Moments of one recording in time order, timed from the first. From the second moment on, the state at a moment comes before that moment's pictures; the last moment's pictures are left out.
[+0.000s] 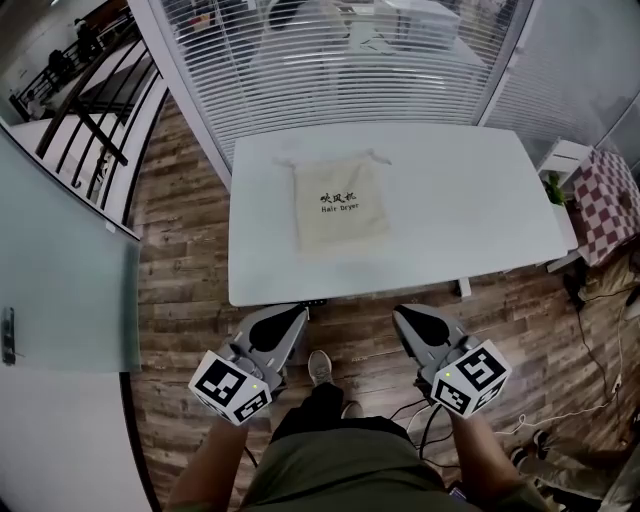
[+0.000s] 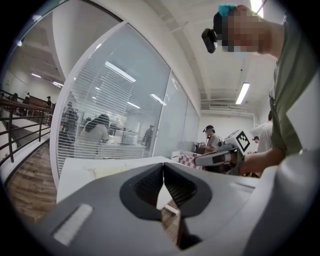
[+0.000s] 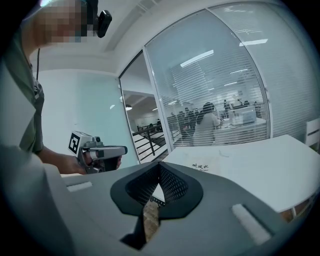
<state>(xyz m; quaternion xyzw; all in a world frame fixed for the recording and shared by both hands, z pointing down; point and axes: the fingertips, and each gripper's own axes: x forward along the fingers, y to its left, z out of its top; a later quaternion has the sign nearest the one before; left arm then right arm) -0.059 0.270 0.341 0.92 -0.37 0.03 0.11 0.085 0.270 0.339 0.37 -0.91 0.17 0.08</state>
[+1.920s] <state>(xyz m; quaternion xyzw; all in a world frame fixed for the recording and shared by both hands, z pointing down) -0.109 0.061 0.374 0.91 -0.38 0.05 0.13 0.042 0.058 0.359 0.38 -0.90 0.18 0.10</state>
